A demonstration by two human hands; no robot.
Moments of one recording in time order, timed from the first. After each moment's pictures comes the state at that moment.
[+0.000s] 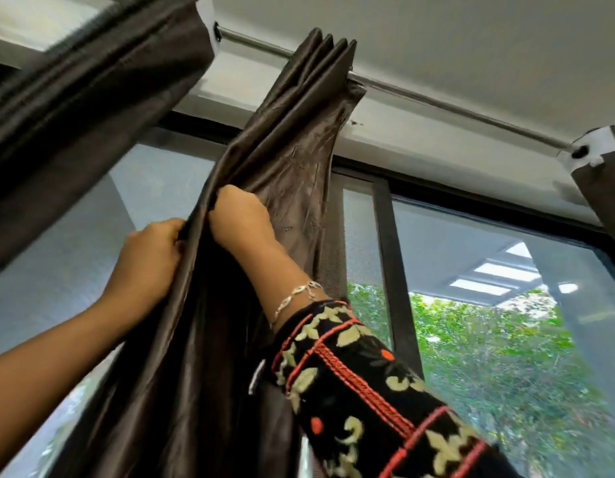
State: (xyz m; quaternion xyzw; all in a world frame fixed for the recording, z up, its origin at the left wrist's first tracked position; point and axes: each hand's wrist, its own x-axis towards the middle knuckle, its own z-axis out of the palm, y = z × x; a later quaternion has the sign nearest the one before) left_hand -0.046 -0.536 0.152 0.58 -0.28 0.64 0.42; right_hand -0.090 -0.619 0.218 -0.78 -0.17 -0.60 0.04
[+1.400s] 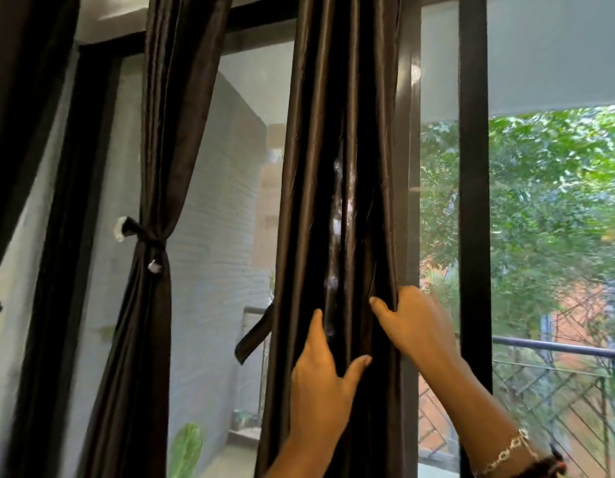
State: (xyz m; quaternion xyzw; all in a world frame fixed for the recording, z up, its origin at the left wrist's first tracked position) left_hand -0.179 -0.679 -0.163 0.76 -0.14 0.43 0.47; right_hand -0.175 -0.801 -0.077 -0.88 -0.05 -0.43 0.21
